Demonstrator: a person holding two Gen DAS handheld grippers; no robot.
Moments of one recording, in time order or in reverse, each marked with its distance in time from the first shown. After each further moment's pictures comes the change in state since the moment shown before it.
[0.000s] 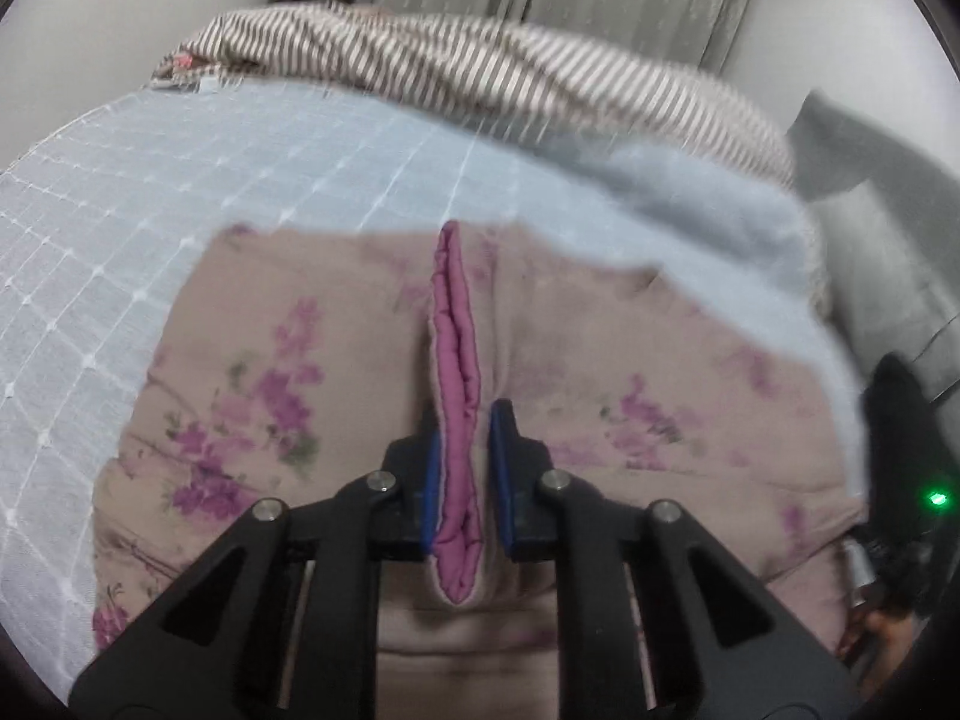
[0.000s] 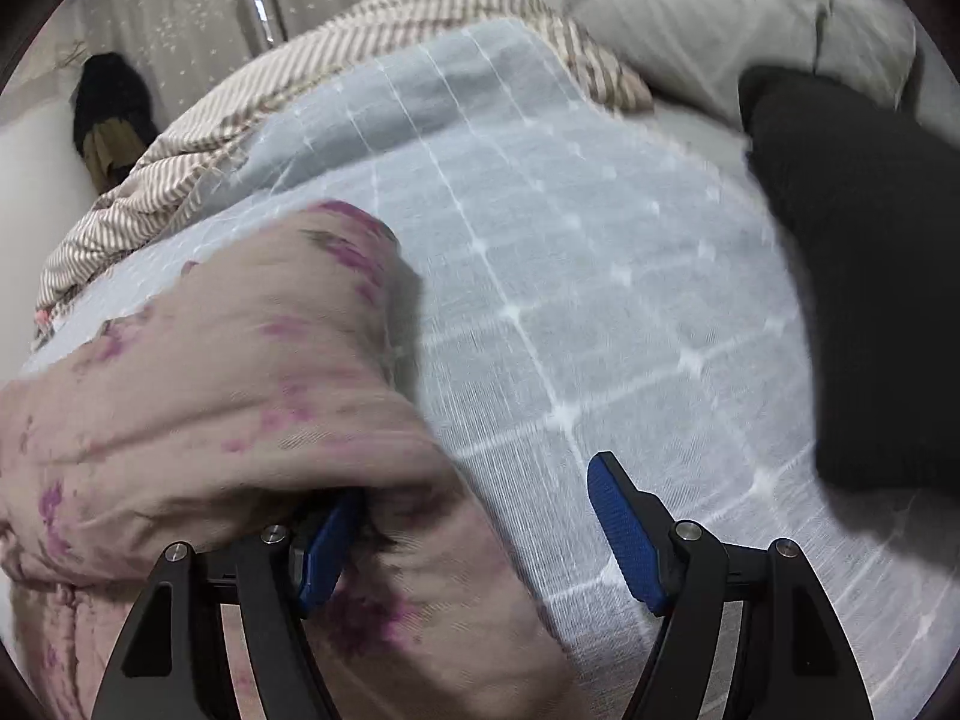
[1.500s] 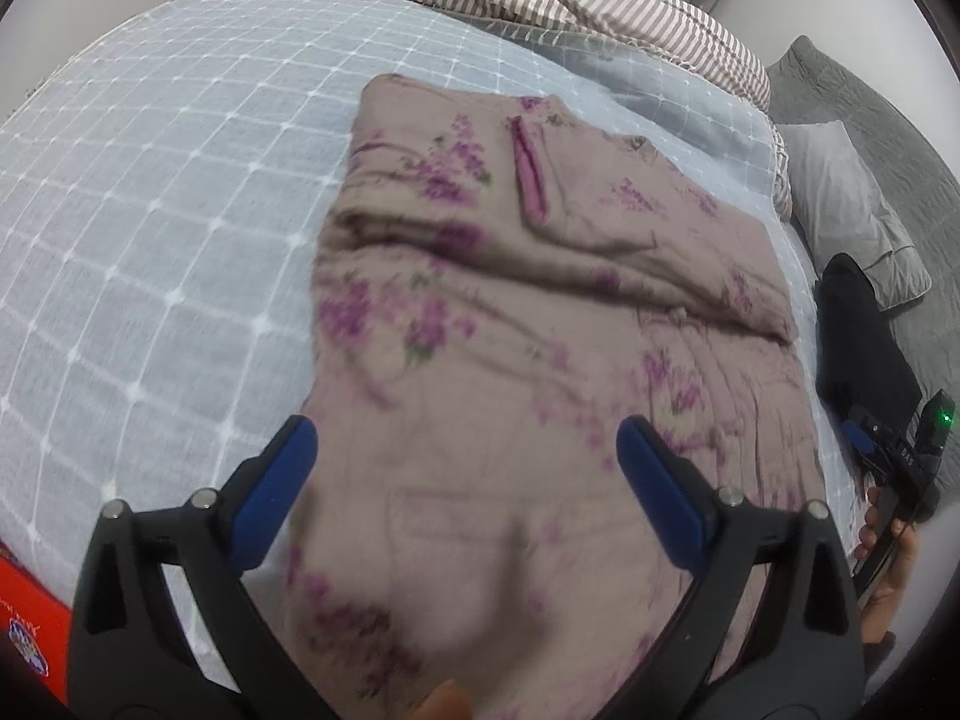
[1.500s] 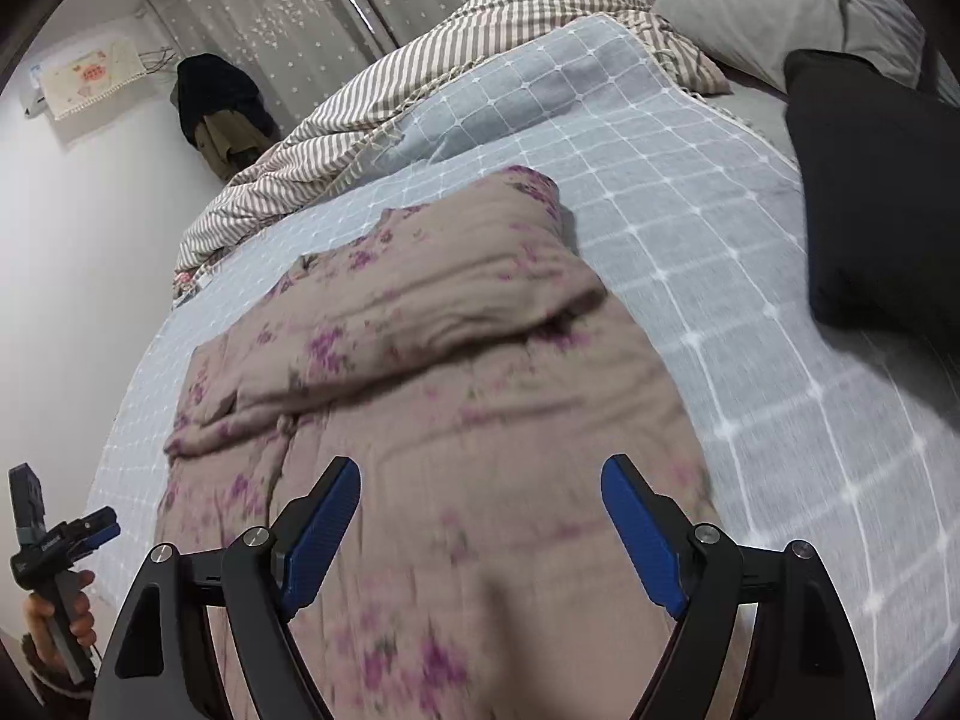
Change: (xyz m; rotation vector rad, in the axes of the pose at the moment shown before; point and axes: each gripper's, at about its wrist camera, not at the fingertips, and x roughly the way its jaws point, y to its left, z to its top) left arm -0.148 0.101 -0.087 -0.003 0.226 -0.082; right arm -0.158 0.019 -0.081 -0.039 0.059 0.306
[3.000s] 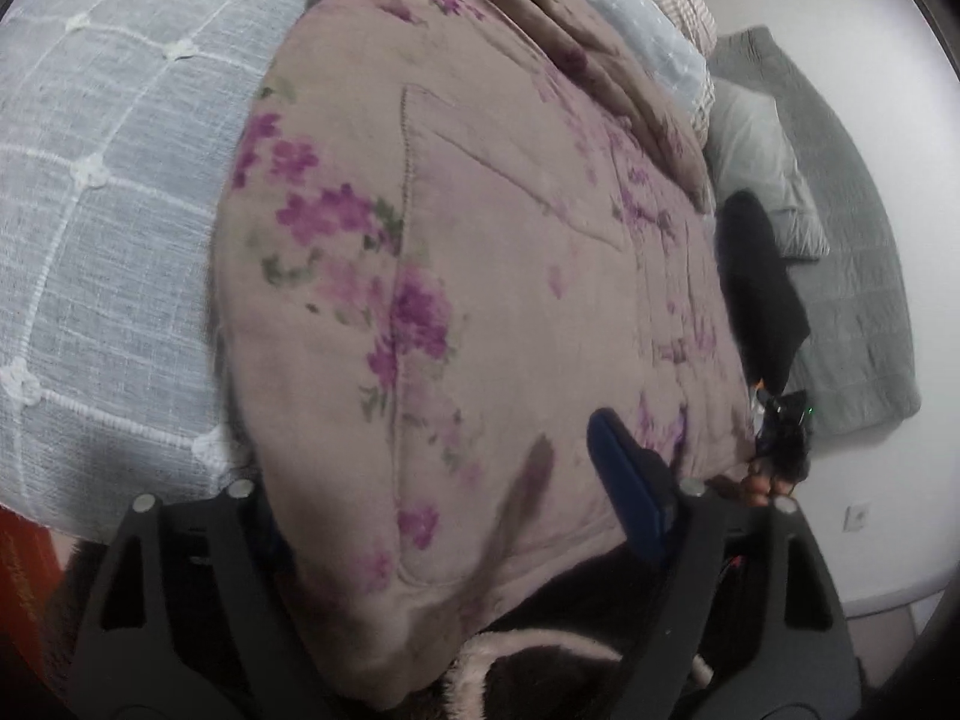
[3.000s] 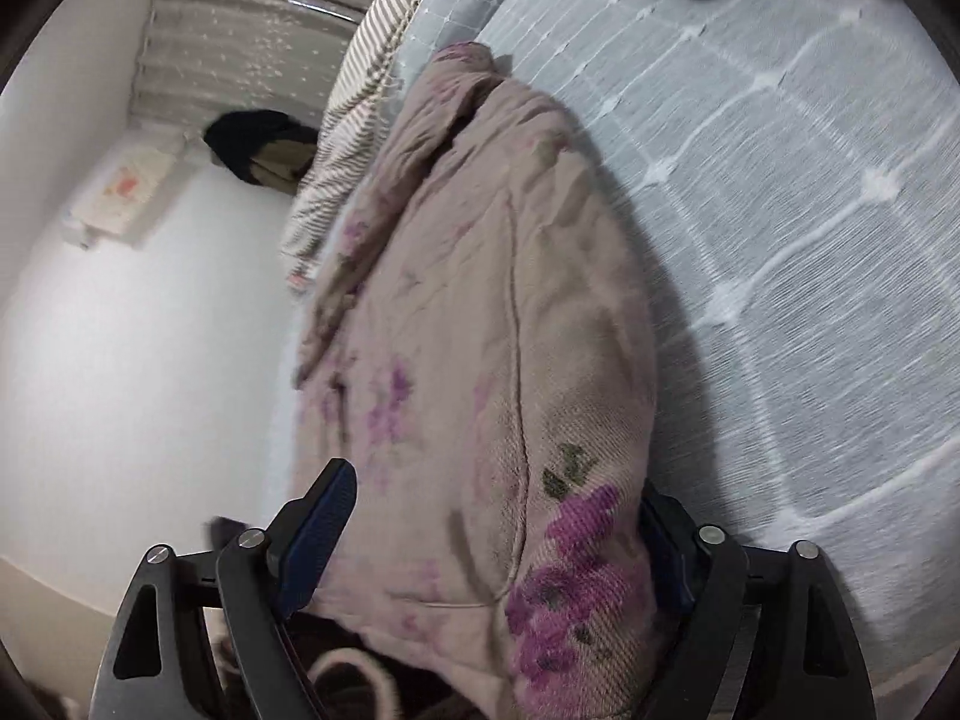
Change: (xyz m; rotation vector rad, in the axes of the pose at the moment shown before) left arm 0.028 0.055 -0.126 -0.146 0.253 -0.384; right arm -0.015 -0.116 -0.127 0.338 0.197 0.477
